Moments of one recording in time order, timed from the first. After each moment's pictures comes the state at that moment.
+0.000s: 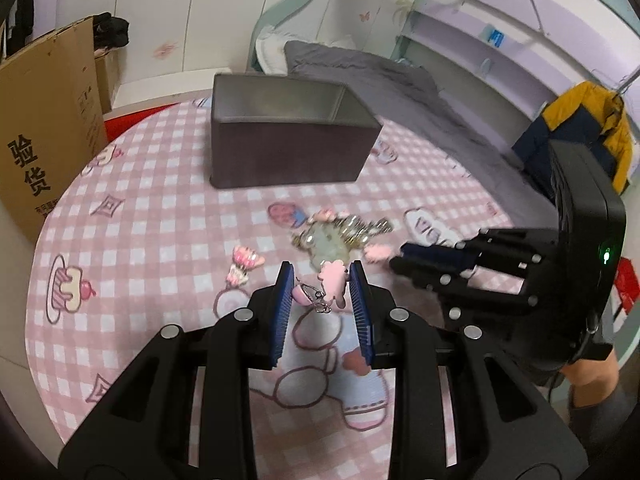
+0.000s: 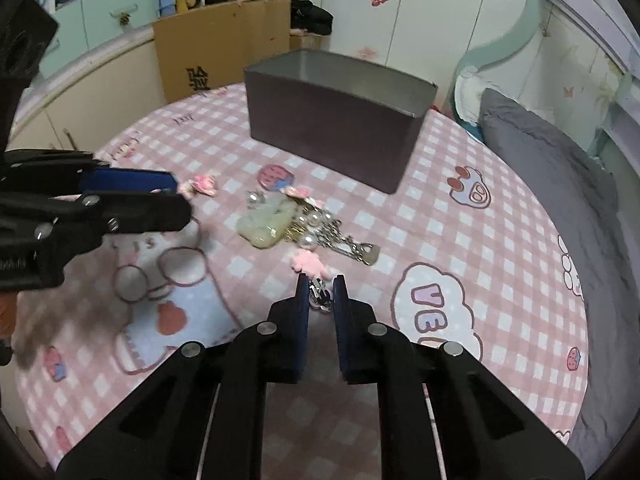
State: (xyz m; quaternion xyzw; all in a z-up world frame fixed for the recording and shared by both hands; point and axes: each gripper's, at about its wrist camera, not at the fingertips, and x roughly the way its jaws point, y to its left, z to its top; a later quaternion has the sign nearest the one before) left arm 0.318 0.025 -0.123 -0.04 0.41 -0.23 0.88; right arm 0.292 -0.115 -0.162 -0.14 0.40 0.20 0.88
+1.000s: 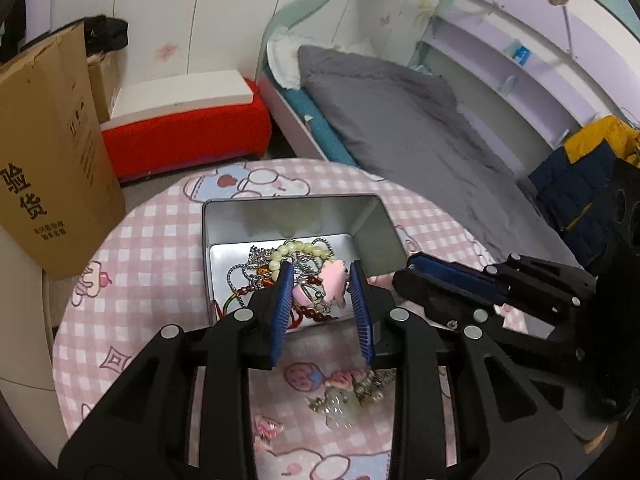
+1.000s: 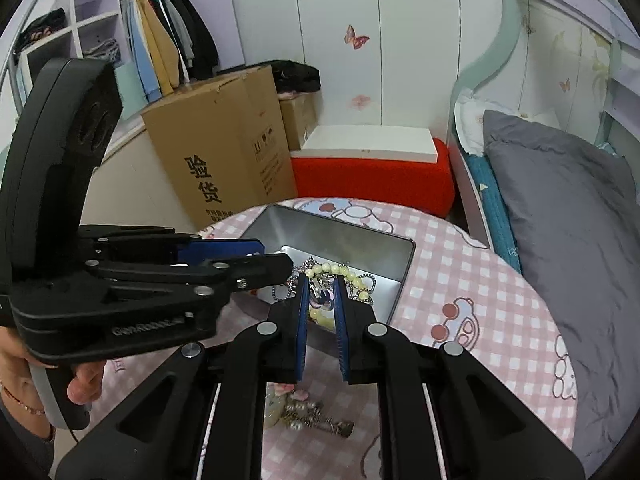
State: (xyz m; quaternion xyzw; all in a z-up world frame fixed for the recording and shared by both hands) left arm 0.450 0.005 -0.082 -0.06 0.44 -0.20 0.87; right arm 0.390 -0.116 -0.084 -0.04 0.36 0.22 0.90
